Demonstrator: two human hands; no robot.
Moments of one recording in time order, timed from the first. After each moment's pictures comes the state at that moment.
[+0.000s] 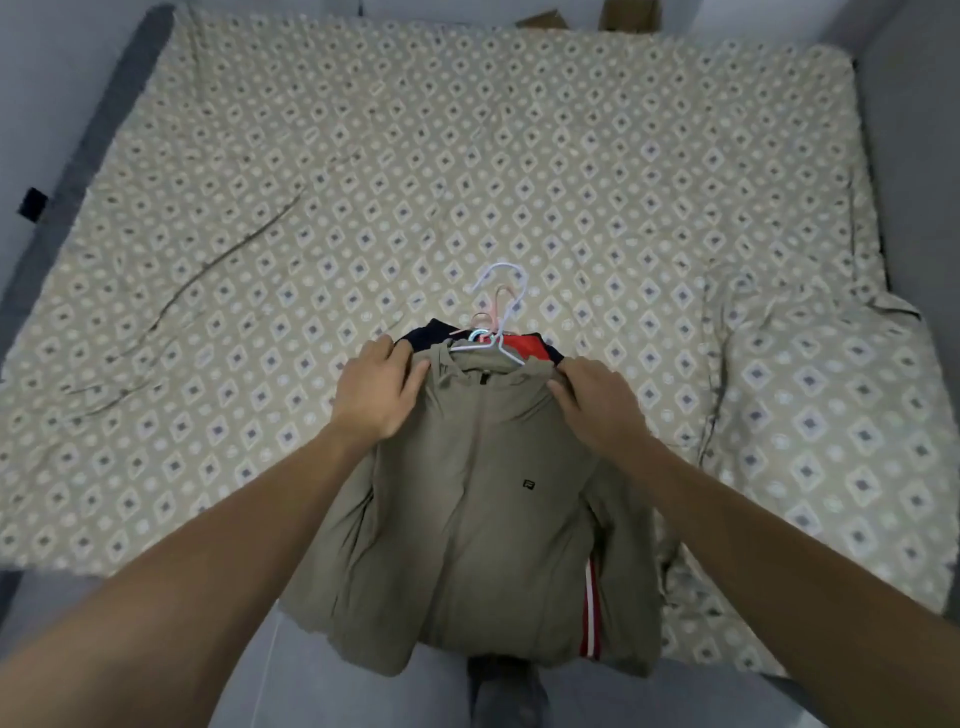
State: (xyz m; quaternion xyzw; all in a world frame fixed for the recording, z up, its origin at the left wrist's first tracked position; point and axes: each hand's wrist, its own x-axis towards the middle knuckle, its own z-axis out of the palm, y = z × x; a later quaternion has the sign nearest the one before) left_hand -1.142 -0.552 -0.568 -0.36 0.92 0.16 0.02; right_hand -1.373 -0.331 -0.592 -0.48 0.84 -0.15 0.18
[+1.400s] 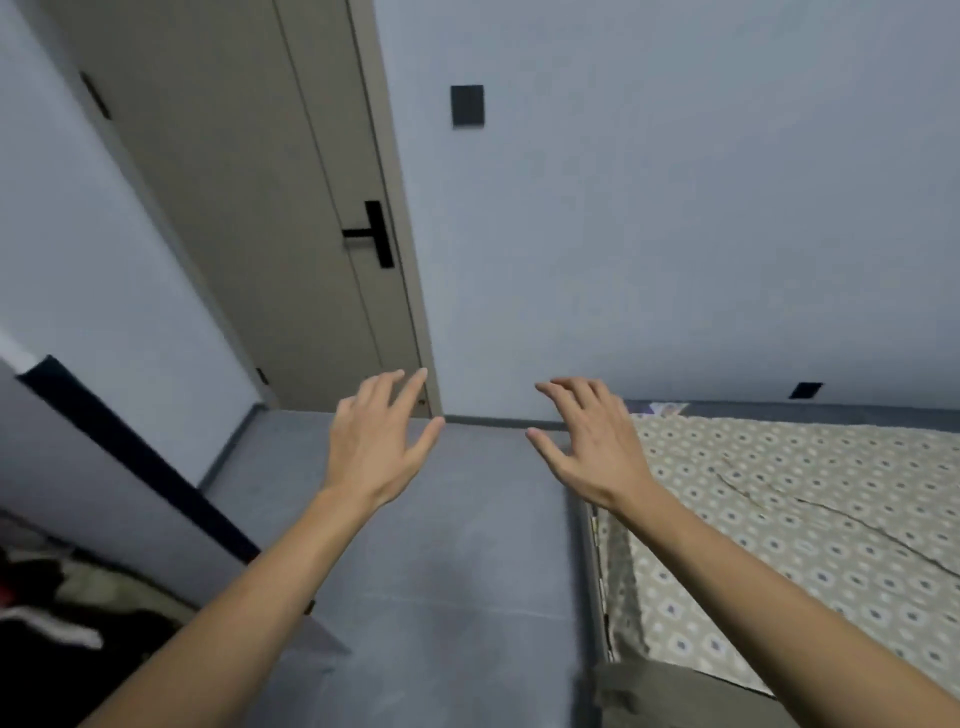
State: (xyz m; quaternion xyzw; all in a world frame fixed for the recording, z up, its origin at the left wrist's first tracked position) left_hand -0.445 -0.150 -0.193 -0.88 0.44 -0.14 -0.12; right_hand -0.642 -0.364 -0.207 -0.94 0.21 -0.23 0.11
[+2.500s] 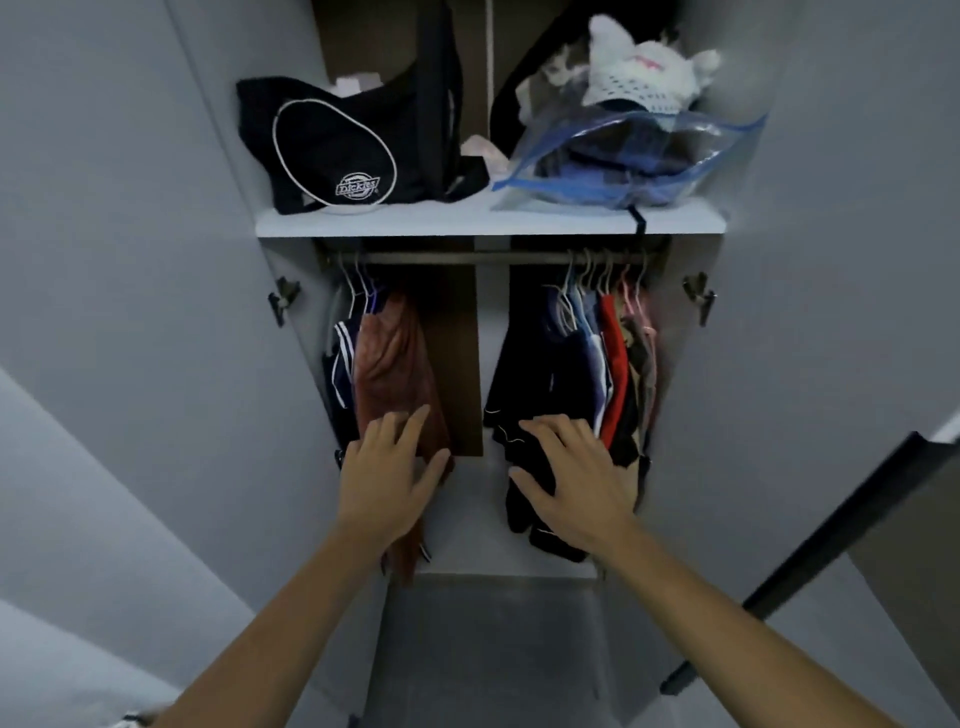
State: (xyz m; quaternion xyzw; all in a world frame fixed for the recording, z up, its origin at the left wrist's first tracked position) left_hand -0.521 0.379 -0.226 -0.94 -0.27 -0.22 -0.05; right_hand -0.350 0.174 -0.215 -0.81 -0.51 -0.08 0.26
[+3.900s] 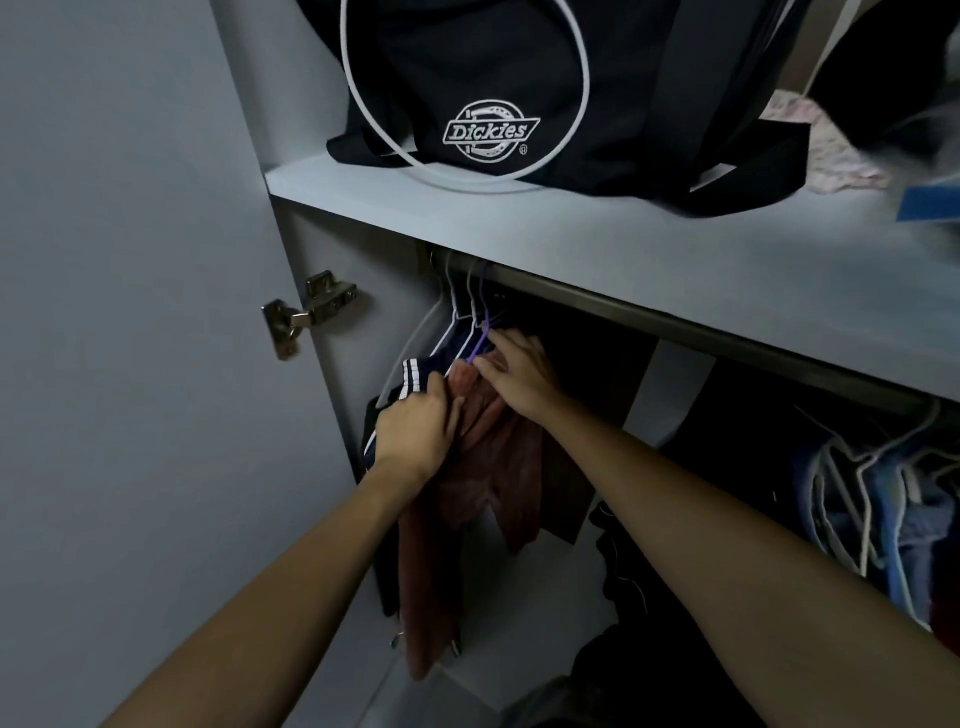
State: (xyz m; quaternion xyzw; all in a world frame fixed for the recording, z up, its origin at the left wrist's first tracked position) left_hand -0.311 0.714 -0.317 -0.82 -0.54 -0.18 0.01; right_hand -0.119 0.751 -0.316 -0.69 -0.65 0.10 0.28
